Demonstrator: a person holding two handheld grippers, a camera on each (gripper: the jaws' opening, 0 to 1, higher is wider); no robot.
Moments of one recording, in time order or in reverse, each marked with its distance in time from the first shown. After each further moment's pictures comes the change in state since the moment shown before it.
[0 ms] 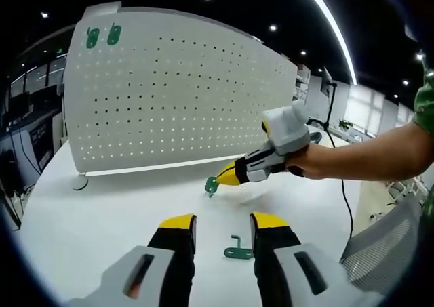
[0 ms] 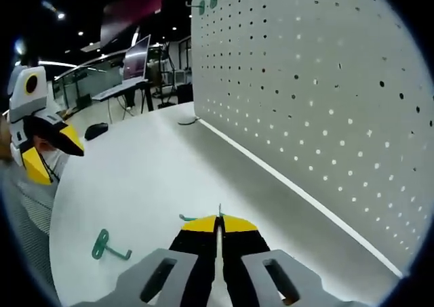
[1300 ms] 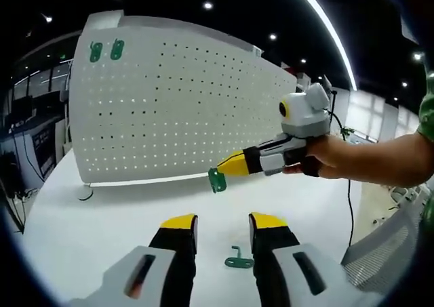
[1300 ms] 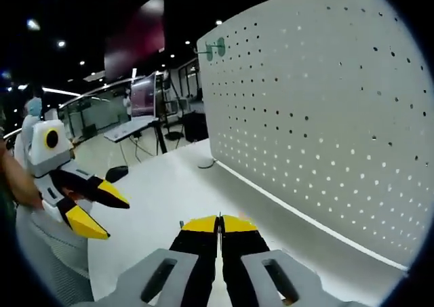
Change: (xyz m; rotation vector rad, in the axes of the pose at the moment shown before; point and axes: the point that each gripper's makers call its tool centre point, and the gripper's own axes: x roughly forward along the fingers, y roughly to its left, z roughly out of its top) left arm -0.011 0.003 0.023 0.003 -0.077 0.022; right arm -0.042 0.042 0.081 0.101 -0.191 0.060
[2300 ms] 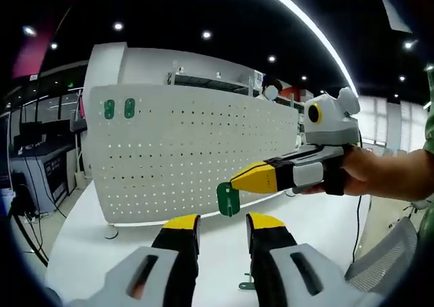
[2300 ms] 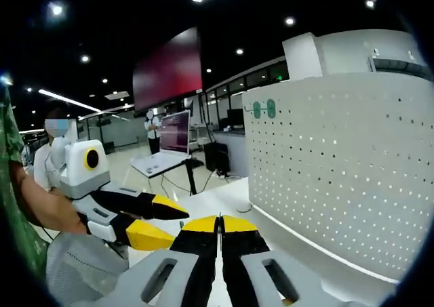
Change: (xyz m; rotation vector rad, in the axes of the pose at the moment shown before) left arm -0.041 -0.001 0.072 0.080 -0.179 0.054; right arm -0.033 0.090 0.080 -0.037 -0.167 0.108
